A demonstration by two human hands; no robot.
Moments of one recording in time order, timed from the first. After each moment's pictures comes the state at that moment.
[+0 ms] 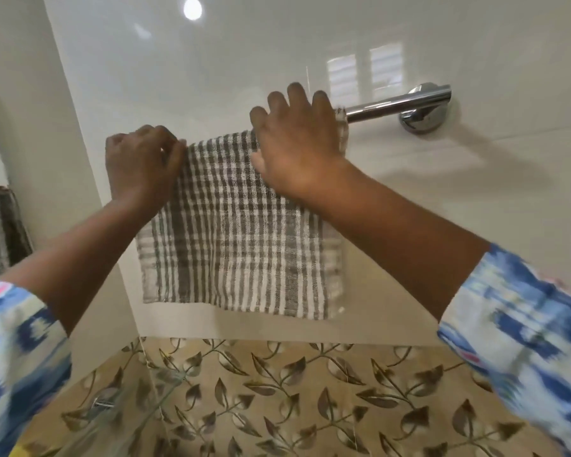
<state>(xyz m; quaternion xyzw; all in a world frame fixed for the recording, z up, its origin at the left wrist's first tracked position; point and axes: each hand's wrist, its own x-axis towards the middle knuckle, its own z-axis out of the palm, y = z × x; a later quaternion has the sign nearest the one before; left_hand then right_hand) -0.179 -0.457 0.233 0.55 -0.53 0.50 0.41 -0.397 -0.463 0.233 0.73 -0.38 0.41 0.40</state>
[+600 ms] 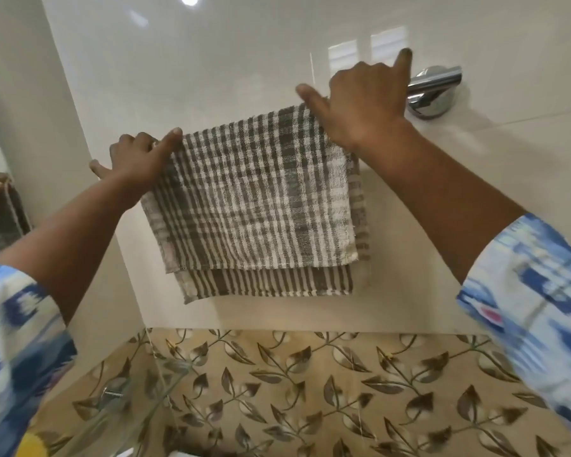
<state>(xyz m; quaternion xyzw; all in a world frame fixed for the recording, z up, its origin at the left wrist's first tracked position) -0.150 -0.467 0.240 0.75 -0.46 0.23 0.41 -0.444 -0.500 0.253 0.67 -0.53 0.40 0.34</state>
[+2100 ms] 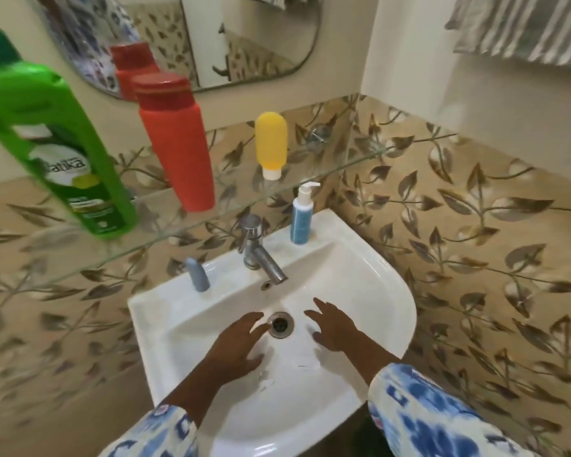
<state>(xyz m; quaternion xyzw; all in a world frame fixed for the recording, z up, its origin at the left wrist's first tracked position) -0.167 -0.120 -0.335 0.85 -0.51 -0.07 0.11 -0.260 -0.353 -0.340 0.97 -0.10 -0.19 -0.13</state>
